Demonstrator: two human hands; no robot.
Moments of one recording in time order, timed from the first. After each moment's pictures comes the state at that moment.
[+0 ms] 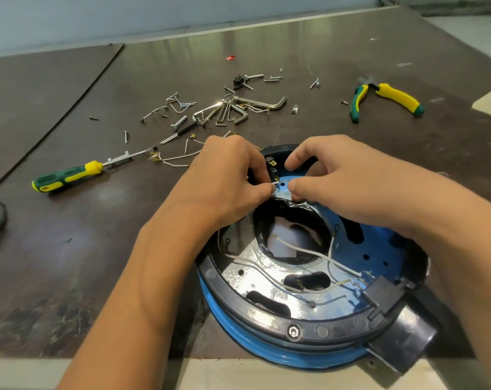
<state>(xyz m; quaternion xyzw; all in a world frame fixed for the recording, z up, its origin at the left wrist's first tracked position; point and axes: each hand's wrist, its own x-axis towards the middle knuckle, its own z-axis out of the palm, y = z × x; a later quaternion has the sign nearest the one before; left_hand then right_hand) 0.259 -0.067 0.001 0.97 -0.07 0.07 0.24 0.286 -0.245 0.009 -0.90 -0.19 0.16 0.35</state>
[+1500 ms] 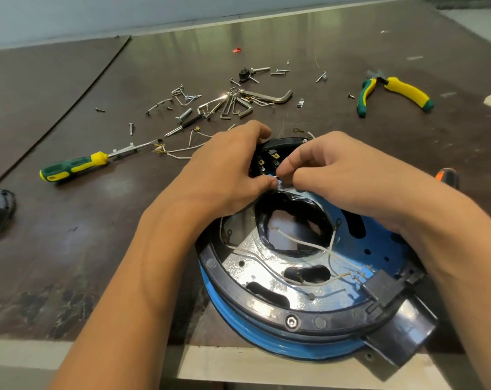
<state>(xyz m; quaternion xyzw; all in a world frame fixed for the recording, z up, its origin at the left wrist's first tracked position) 0.270 -0.058 -0.010 0.98 -0.09 0.05 0.18 0.292 -0.240 -0.006 -0.85 -0.21 0.17 0.45</state>
